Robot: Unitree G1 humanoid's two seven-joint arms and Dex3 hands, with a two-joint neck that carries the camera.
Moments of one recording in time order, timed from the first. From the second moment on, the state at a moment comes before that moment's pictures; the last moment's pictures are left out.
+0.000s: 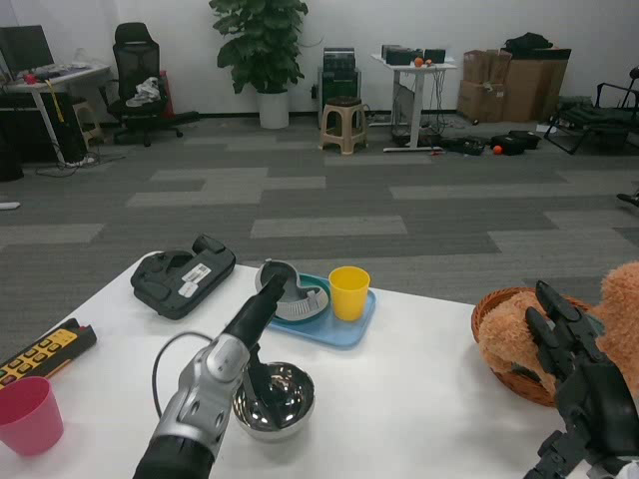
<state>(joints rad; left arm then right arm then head) -0.44 0.01 0.42 0.31 0.59 0.06 -0.20 -0.62 -0.53 0.82 0.73 0.87 -0.89 -0.08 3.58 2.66</state>
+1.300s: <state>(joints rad) -0.12 0.21 0.51 -0.03 -0.72 0.05 -0.48 -0.66 -0.53 0.78 0.75 0.87 -0.88 -0.08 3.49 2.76</state>
